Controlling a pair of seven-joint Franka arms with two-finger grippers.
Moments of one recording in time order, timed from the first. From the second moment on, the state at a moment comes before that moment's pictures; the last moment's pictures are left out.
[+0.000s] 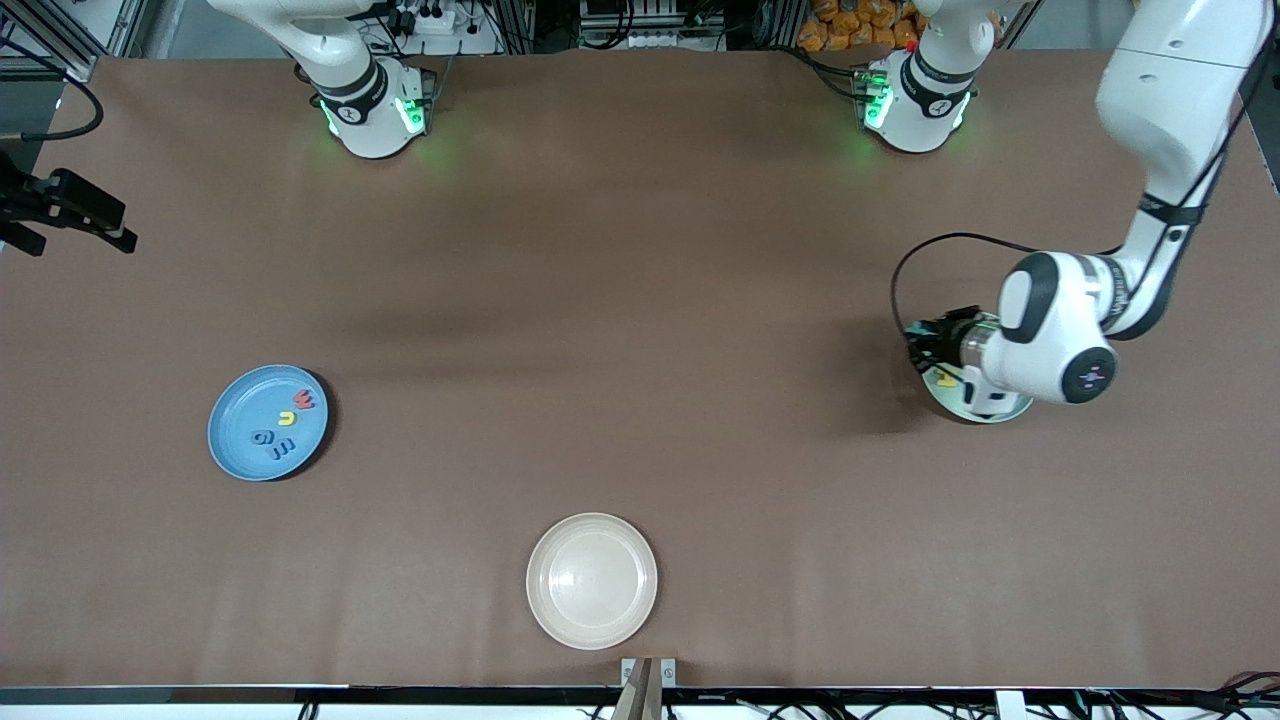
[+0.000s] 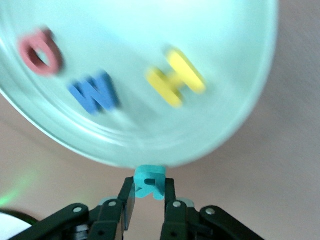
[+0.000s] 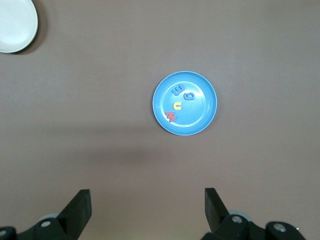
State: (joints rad) left arm 0.28 0.50 -0.33 -1.99 -0.01 1.95 -0.75; right arm 0.01 -0.05 -0.07 -1.57 0.02 1.53 -0.08
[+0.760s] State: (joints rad) left arm 0.35 0.49 -0.32 -1.93 0.06 1.94 -0.58; right arm 0.01 -0.06 -0.06 -1.56 0.02 1.49 -0.11
